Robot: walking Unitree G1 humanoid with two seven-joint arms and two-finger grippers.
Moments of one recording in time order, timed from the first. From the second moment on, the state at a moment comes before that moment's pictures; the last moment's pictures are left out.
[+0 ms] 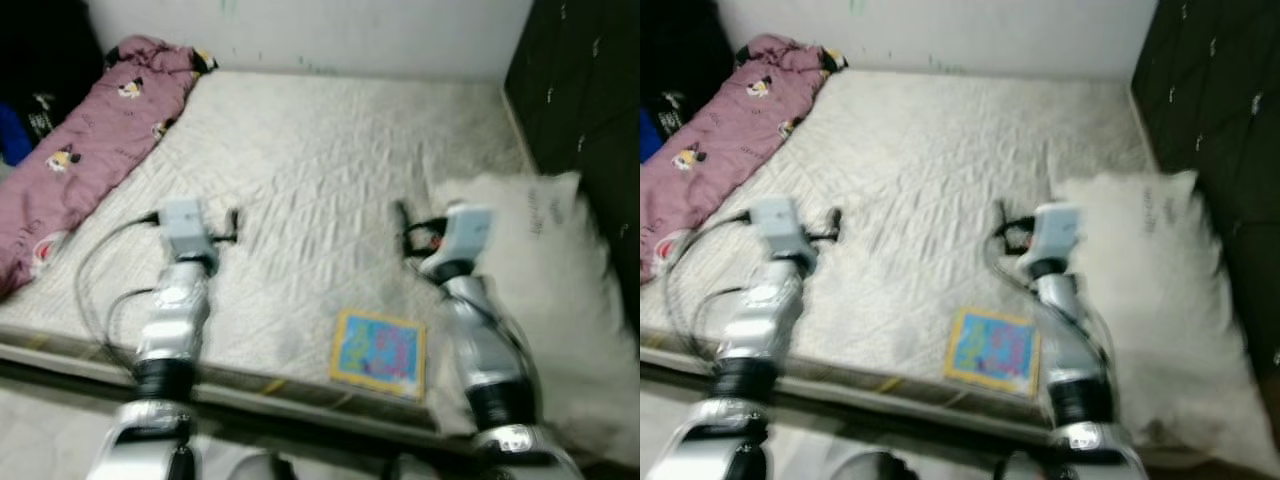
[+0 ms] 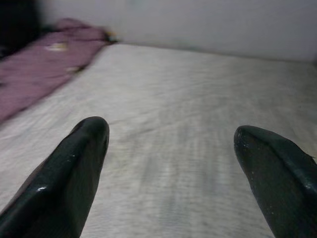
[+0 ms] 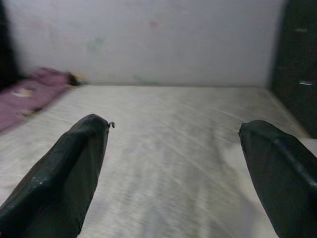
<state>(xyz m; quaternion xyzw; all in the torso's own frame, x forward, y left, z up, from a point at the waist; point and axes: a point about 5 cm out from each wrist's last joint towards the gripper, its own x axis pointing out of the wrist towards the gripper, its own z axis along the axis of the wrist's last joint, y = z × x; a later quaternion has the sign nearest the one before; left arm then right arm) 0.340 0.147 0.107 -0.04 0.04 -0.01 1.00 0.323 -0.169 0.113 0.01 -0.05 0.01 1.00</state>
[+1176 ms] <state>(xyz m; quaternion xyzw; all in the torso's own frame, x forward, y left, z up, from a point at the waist) 0.340 0.152 0.108 -0.07 0.03 -0.01 1.00 0.329 -0.154 0.112 0.01 -0.05 0.04 1.00</state>
